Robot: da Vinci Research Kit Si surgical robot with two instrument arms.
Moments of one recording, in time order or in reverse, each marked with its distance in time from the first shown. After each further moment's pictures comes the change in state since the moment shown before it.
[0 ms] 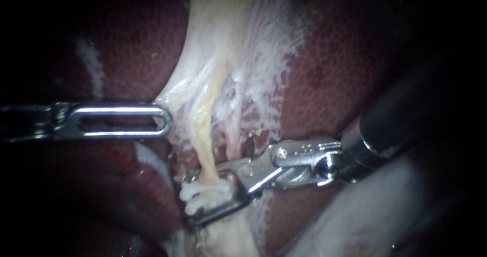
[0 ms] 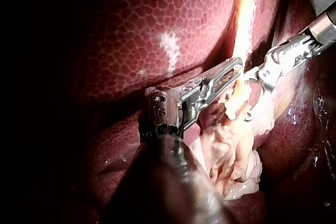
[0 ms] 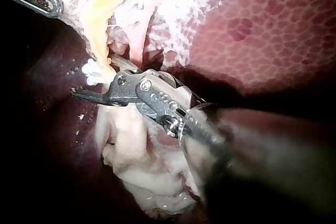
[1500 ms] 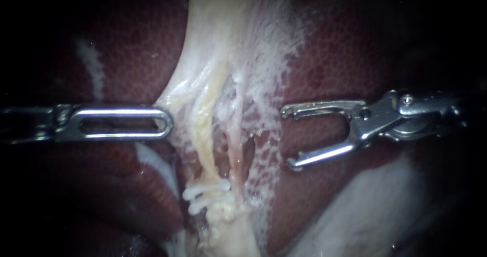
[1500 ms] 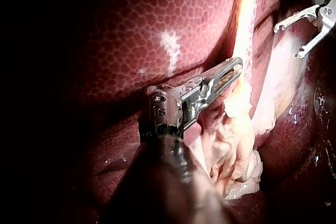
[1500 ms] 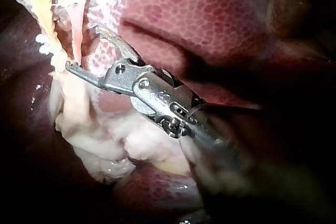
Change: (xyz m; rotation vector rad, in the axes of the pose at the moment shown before) right arm 0.004 -0.003 -0.020 -0.159 0.045 -0.051; left arm 0.000 0.000 0.000 -0.001 -0.001 0.003
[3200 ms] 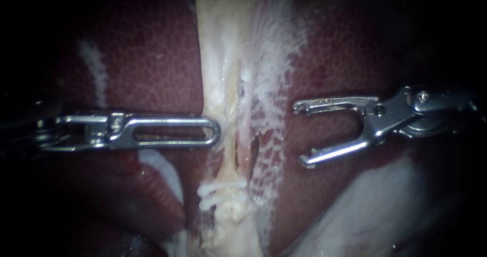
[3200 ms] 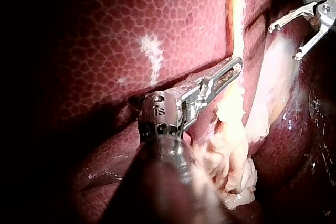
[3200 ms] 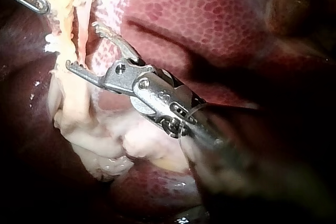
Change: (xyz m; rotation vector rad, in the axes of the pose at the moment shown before) right arm 0.000 0.000 -0.001 -0.001 -0.001 -0.003; left arm 0.003 0.002 0.007 -0.003 0.028 0.015
